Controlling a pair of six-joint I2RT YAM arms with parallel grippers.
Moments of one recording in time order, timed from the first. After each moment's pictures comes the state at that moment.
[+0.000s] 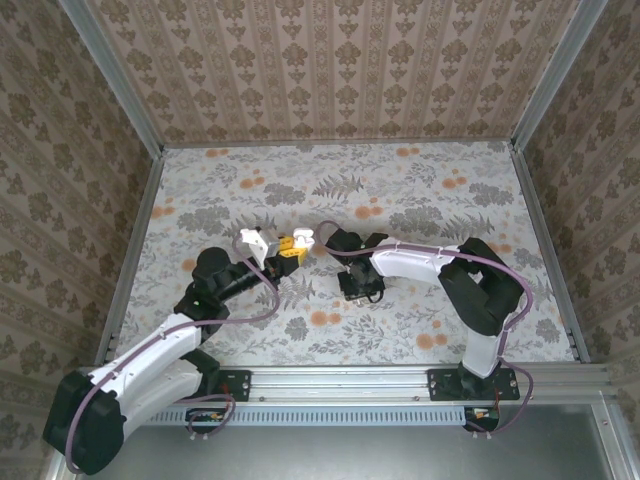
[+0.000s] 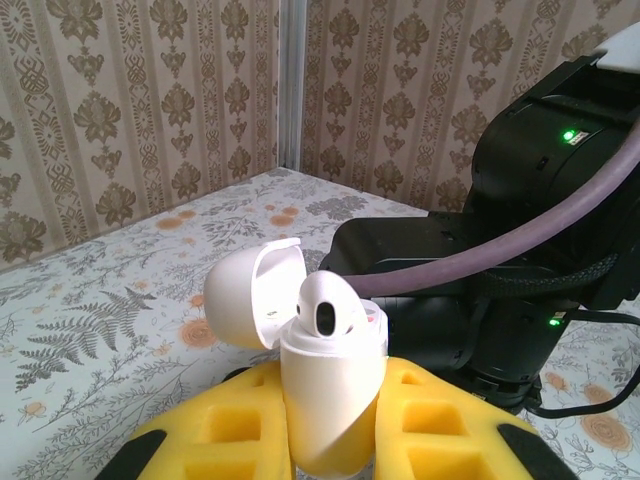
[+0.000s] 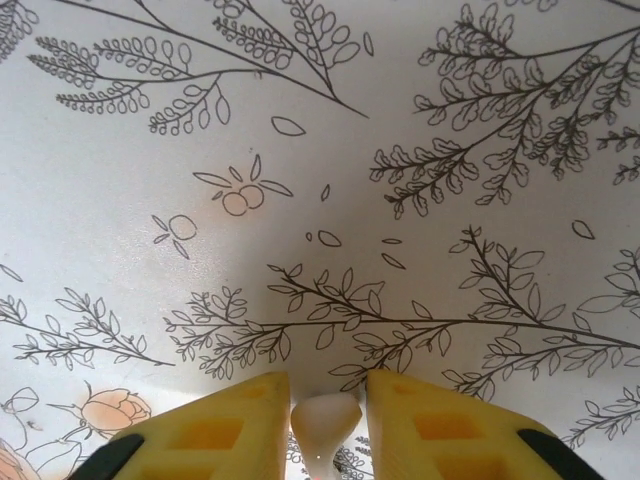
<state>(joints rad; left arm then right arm) -0.59 0.86 0.36 0.46 0.50 -0.06 0.79 1.82 1.13 -0.74 0.02 0.59</state>
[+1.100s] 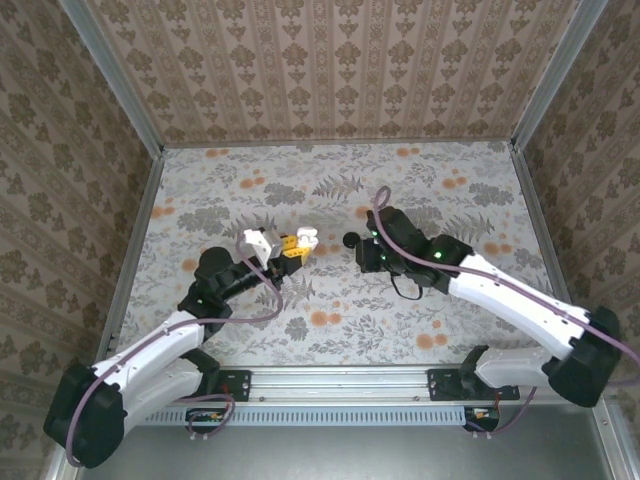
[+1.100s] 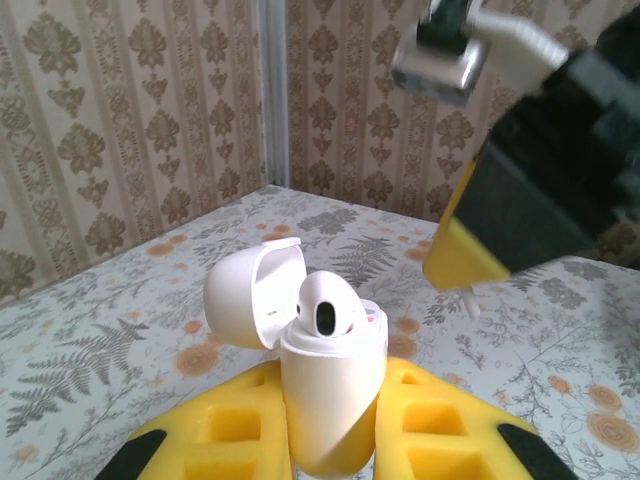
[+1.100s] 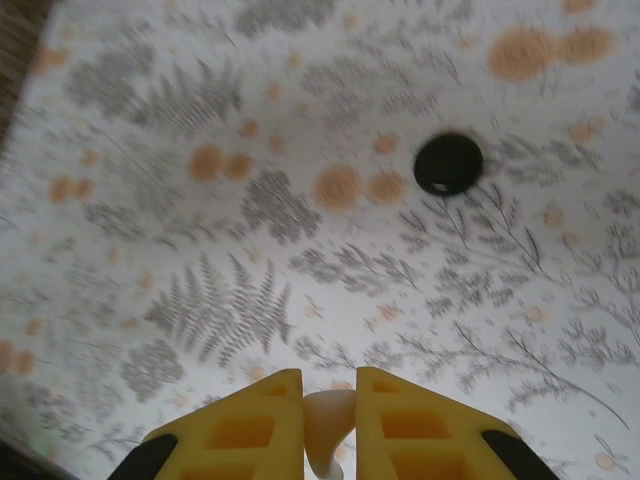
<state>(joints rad) -0.62 0.92 0.37 0.57 0.52 -0.01 0.78 1.18 1.07 -0.64 0.13 0.66</state>
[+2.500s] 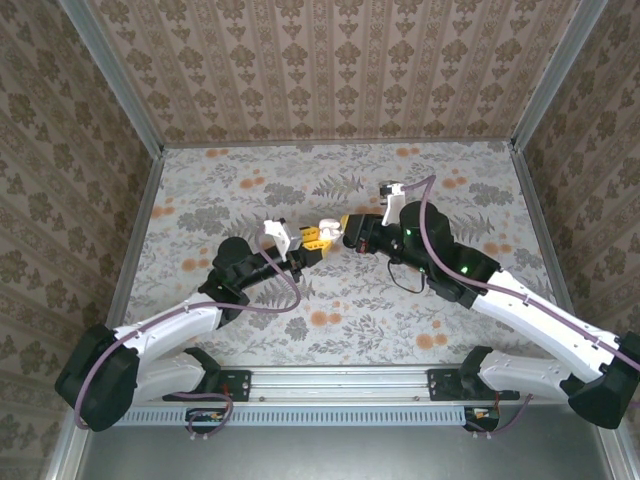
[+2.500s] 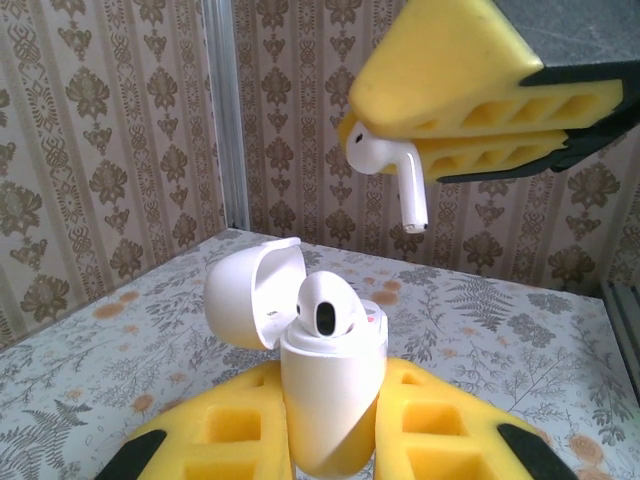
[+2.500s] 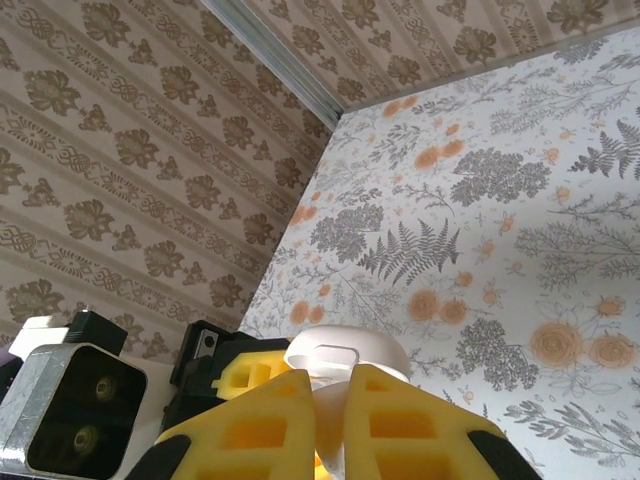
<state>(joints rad) -0.71 1.11 0.47 0.73 0.50 -0.04 0.78 1.07 1.02 -0.22 0.02 0.74</state>
